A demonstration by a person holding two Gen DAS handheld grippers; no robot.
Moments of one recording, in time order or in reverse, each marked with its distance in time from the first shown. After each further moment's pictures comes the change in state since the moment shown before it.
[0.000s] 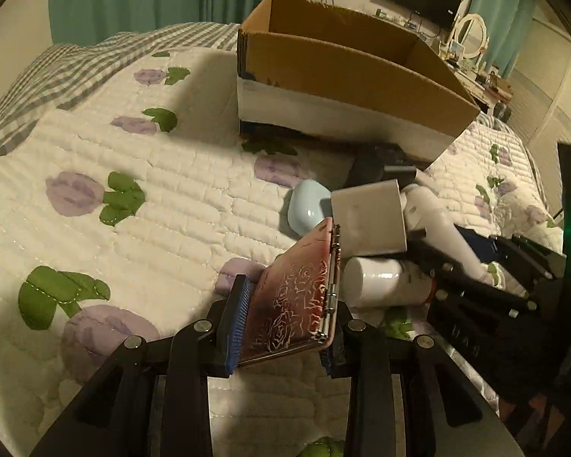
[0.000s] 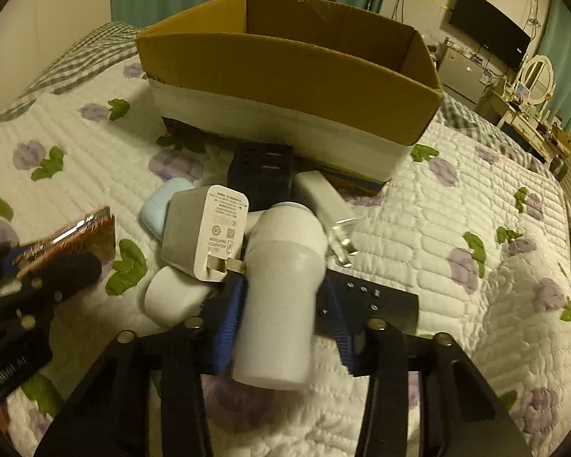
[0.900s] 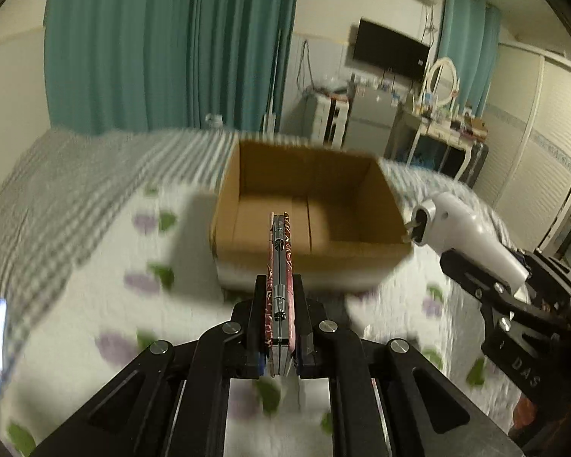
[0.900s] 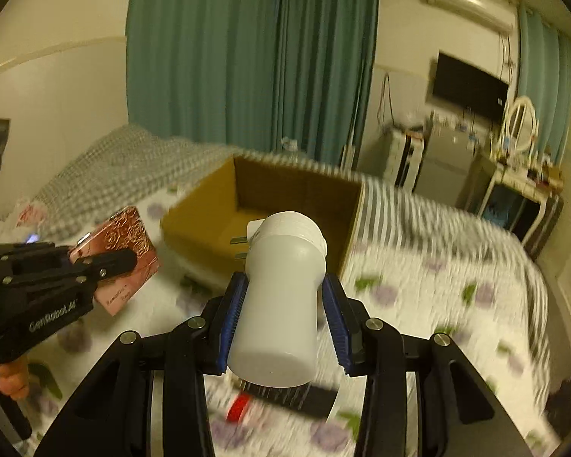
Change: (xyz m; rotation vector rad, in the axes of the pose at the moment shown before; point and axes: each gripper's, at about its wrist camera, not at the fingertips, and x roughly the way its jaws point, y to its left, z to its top) left arm -0.090 -0.027 0.095 0.059 -0.288 -0.030; right arm -0.129 -0.051 0.073 0.023 -0.384 0.041
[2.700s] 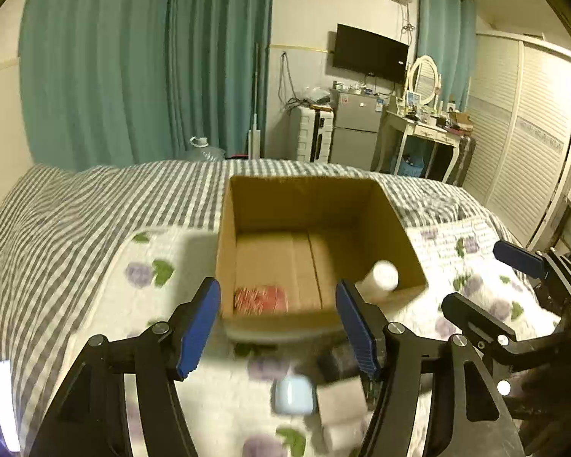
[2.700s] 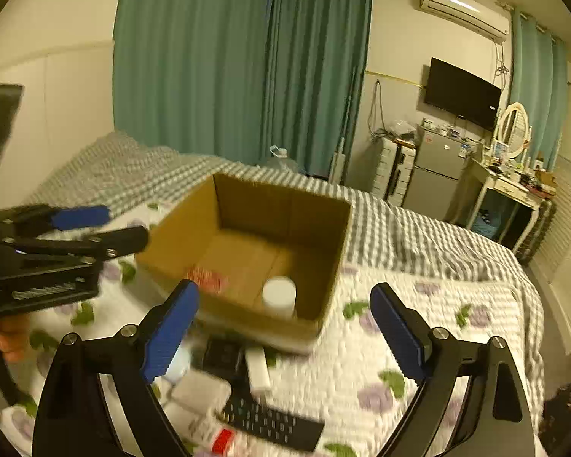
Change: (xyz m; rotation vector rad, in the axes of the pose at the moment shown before) left arm 0.022 0.014 0.025 0.088 -0.033 -0.028; right arm 0.022 0.002 -0.007 0.002 0.021 -0.061
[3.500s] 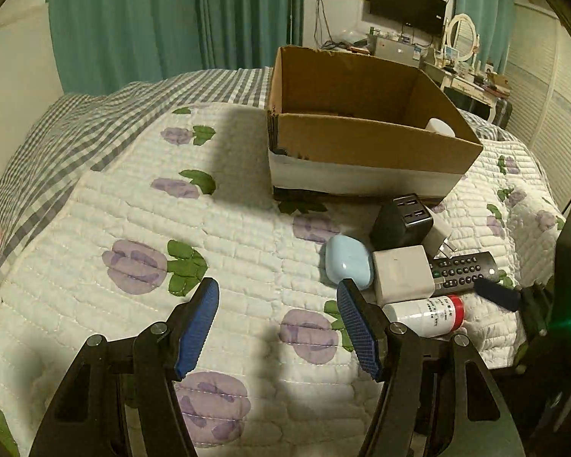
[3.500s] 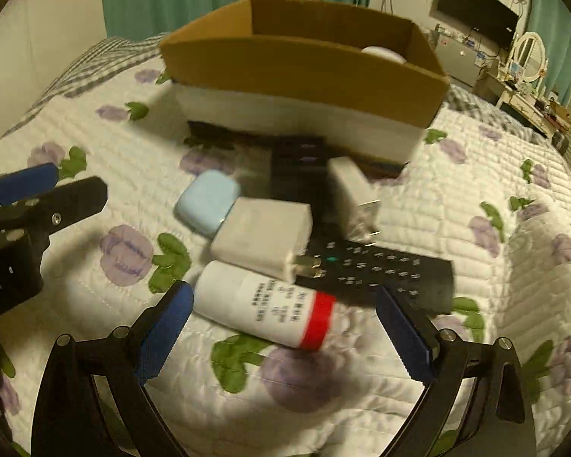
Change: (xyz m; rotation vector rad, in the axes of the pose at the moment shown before) left arm 0.017 0.022 -0.115 -0.043 0.205 0.121; right arm 0.063 0.076 -0.121 0.048 0.371 0.054
